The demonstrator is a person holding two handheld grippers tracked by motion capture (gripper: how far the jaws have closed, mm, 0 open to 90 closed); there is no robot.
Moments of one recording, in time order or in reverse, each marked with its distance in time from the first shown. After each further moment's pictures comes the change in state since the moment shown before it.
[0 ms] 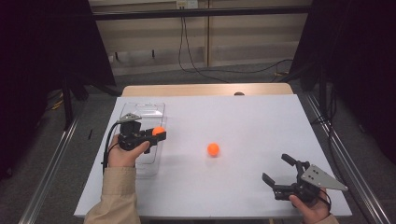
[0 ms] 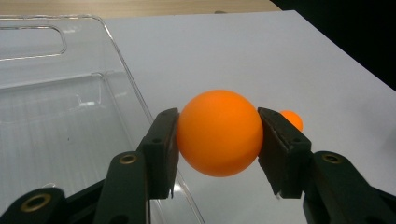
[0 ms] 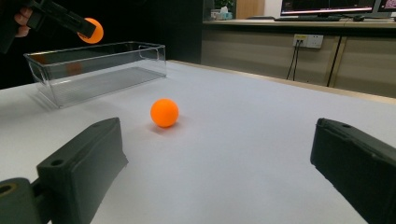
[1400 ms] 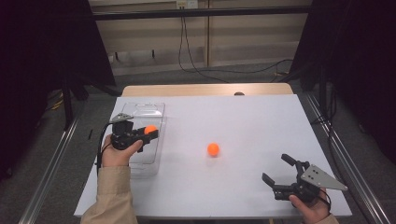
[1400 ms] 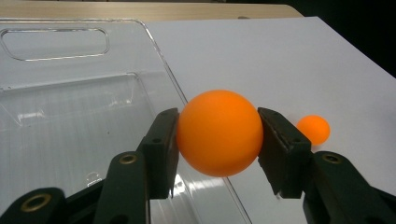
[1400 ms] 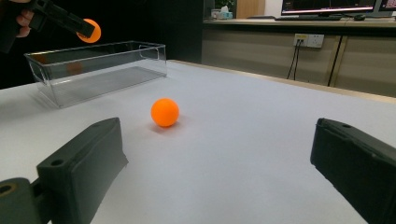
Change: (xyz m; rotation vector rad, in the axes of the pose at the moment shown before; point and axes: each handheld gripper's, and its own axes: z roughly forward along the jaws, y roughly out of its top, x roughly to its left) left arm 0.017 -0.003 -0.008 -0.021 0.069 -0.018; right arm 0.000 0.000 0.000 0.003 0.001 0.000
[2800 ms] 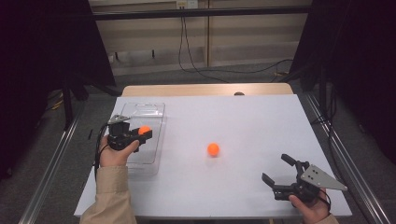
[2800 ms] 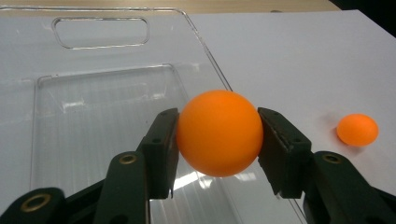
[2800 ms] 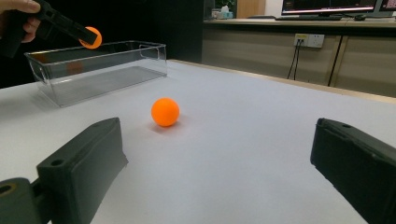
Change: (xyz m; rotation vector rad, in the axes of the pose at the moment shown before) left arm 0.015 -0.007 0.003 0.011 0.096 -0.010; right arm 0.000 0.000 0.000 0.000 0.003 -0.001
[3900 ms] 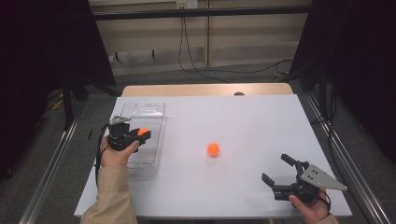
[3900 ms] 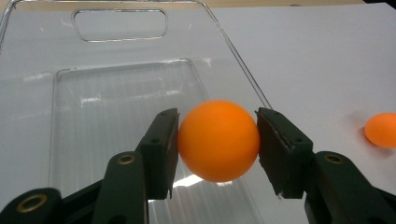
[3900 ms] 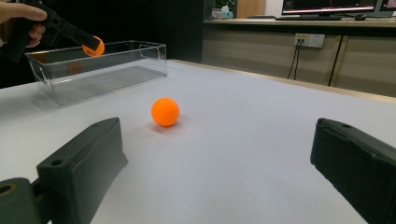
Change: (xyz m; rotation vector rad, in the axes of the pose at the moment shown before) left arm 0.005 -0.005 0.007 0.009 0.056 0.004; right arm 0.000 0.000 0.000 0.000 -0.001 0.005
